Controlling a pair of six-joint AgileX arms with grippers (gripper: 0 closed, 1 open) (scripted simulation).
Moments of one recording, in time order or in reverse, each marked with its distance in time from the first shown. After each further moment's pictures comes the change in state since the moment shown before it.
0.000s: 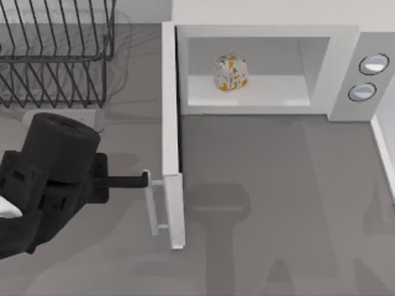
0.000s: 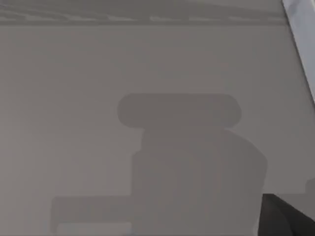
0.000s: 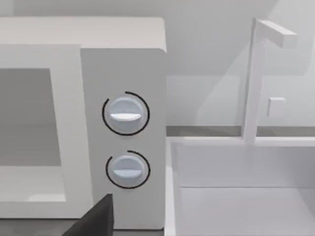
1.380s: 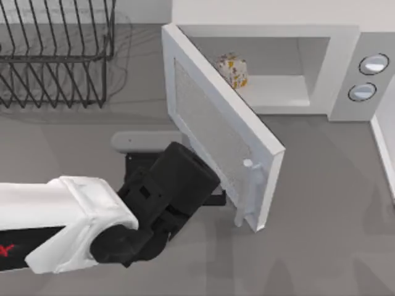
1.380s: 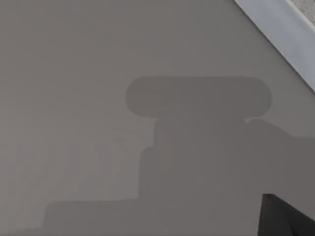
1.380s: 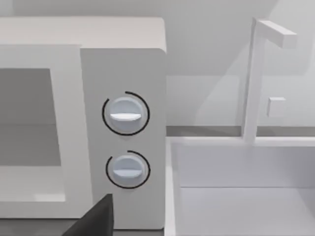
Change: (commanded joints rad) left arm -0.334 0.331 0.209 0.009 -0.191 -0.279; right arm 0.000 0.000 0.000 0.000 0.000 0.000
